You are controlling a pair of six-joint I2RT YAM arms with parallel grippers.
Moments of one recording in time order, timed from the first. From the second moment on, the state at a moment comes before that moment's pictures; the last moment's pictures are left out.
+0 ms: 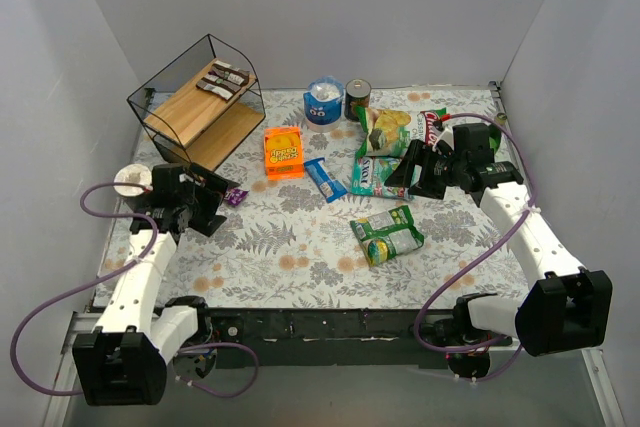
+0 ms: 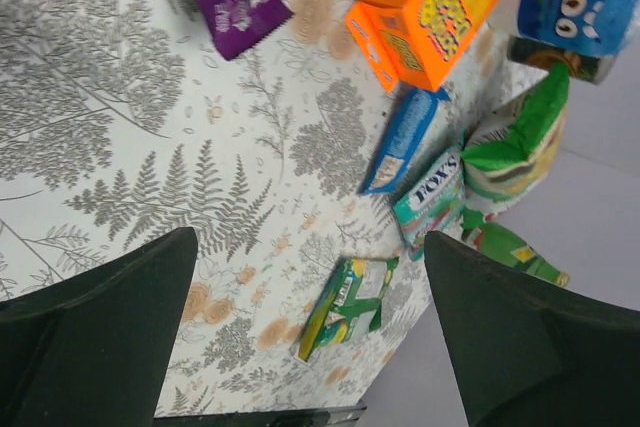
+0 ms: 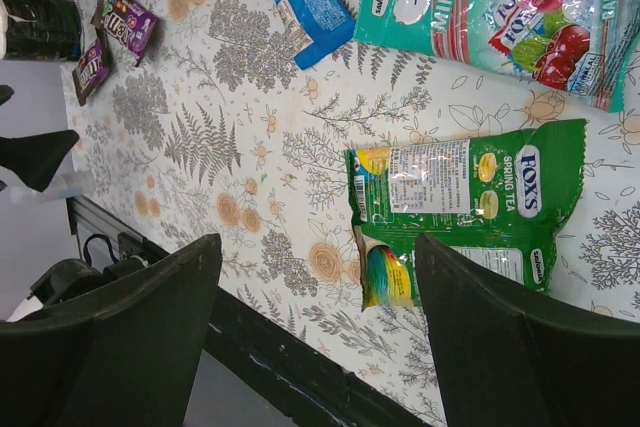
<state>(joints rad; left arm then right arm) 0.01 0.96 0.75 -0.57 0.23 -1.11 0.20 1.22 1.00 -0.59 -0.52 0.48</state>
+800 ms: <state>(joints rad) 0.01 1.20 0.51 -0.15 -0.10 -1.32 0.20 1.22 1.00 -0.59 -0.51 0.49</state>
